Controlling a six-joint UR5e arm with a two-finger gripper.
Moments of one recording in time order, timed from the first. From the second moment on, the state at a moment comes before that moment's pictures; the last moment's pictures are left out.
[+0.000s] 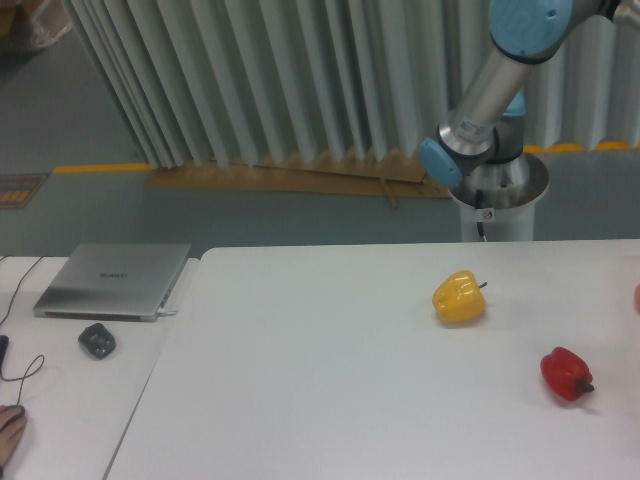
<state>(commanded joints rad) 2.99 -2.08 -1.46 -1.08 1.52 2.41</state>
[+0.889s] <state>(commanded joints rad) 2.99 -2.09 -1.47 -1.08 1.52 2.43</state>
